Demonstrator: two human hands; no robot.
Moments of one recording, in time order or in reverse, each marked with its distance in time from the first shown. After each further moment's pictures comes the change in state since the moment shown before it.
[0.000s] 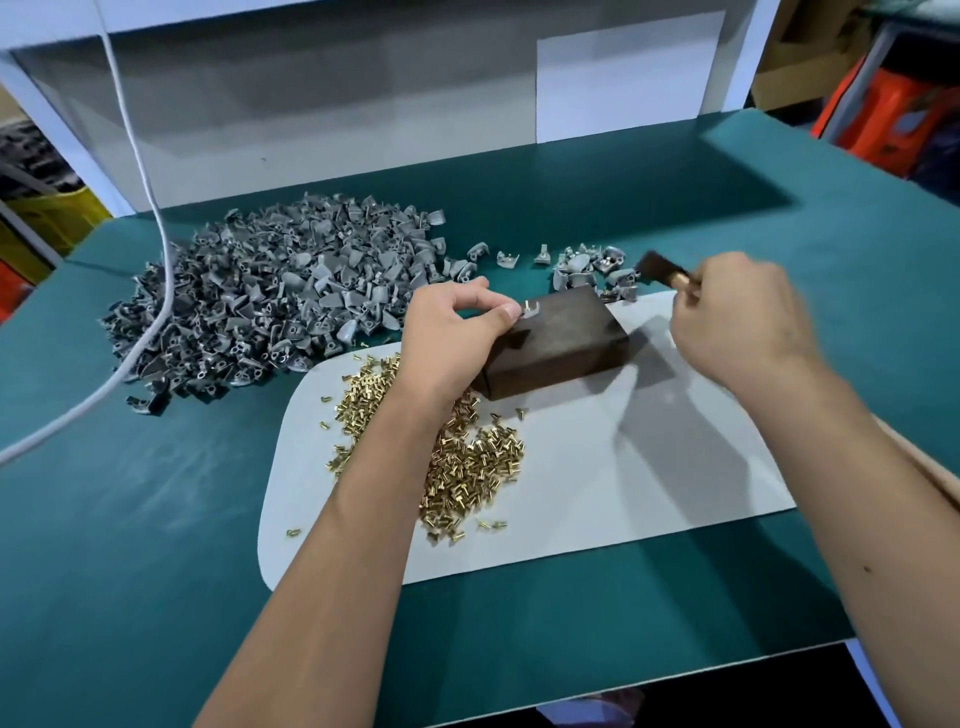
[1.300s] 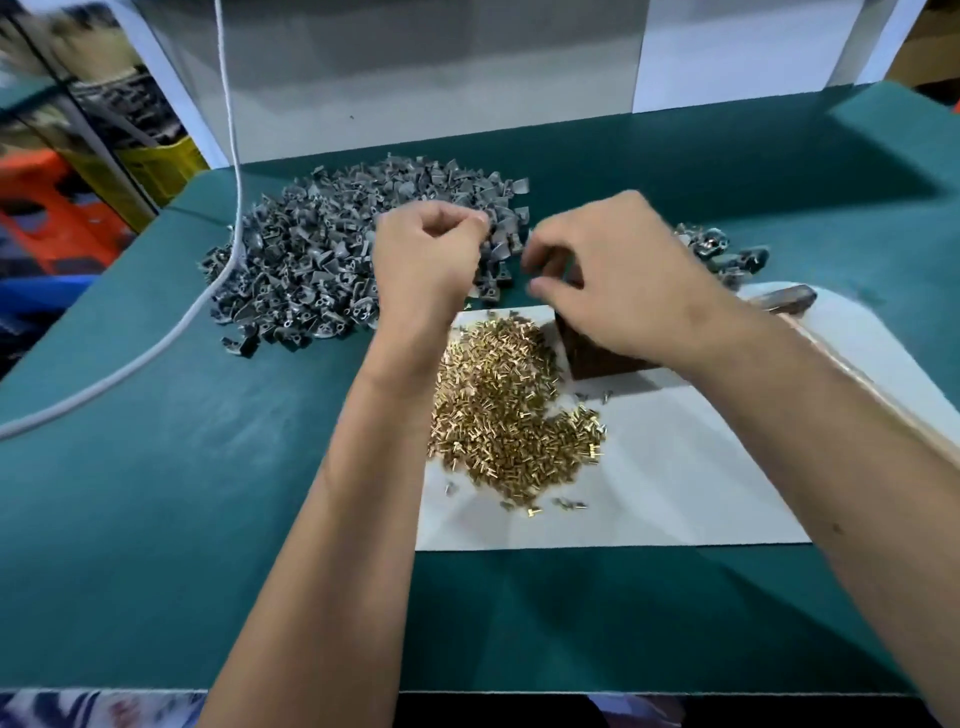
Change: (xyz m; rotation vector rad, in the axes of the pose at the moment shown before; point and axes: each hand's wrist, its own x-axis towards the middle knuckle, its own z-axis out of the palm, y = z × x) left_hand 0.023 0.005 -0.071 0.104 0.398 0.072; right_hand -0.020 -0.126 0.011 0.235 -0.151 -0.821
